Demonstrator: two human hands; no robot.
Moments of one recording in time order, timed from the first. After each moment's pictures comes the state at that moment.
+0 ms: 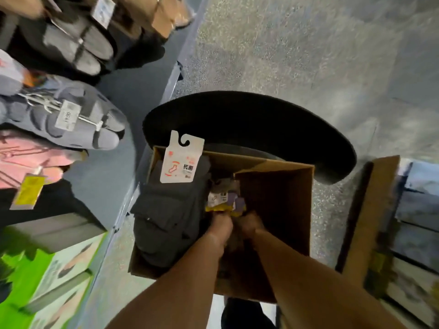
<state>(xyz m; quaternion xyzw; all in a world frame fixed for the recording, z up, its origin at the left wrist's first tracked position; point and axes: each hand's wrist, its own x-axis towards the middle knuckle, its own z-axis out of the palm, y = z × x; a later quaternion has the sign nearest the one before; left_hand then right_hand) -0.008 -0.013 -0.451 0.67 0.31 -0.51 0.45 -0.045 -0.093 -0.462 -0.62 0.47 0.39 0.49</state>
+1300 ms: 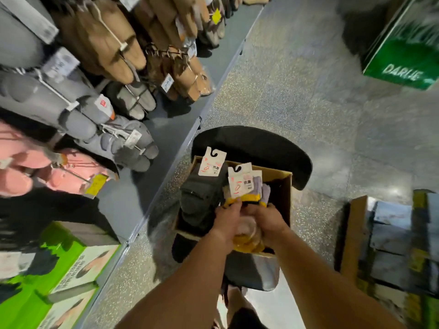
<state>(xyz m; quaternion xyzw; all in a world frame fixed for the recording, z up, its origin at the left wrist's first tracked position) -0.041 0.022 -0.260 0.66 0.25 -0.43 0.55 -0.088 -0.078 -0.268 -0.46 0.50 0.08 0.73</state>
